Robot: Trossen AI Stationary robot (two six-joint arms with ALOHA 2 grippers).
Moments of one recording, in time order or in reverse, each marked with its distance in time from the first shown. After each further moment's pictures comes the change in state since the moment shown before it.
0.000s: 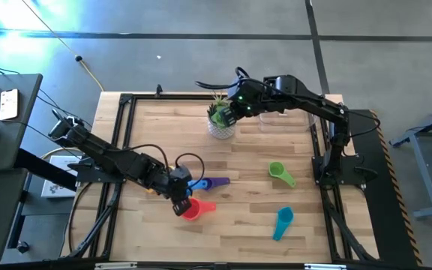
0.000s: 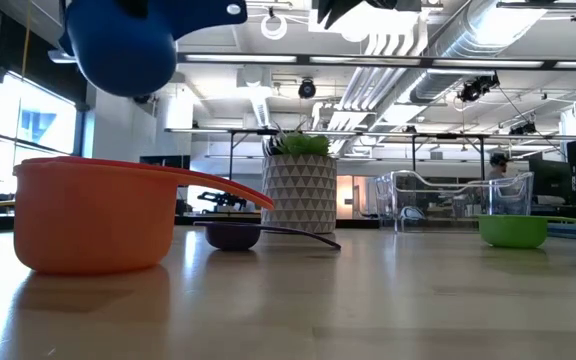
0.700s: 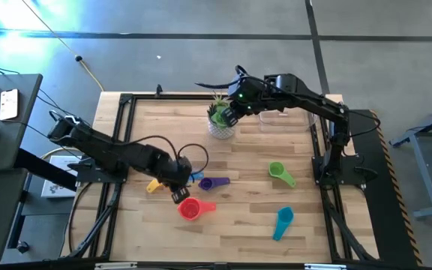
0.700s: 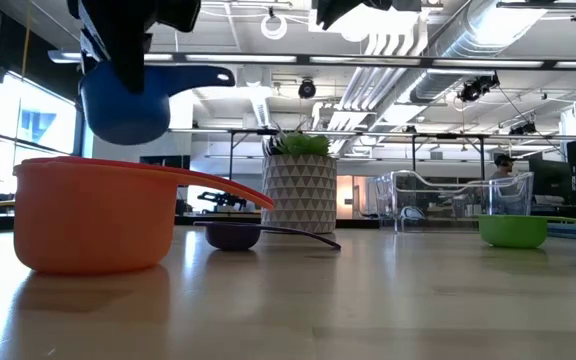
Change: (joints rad) left arm 0.136 -0.013 -0.092 -0.065 0.059 0.199; right arm -0.015 -0.001 0.000 0.014 -0.002 -0.135
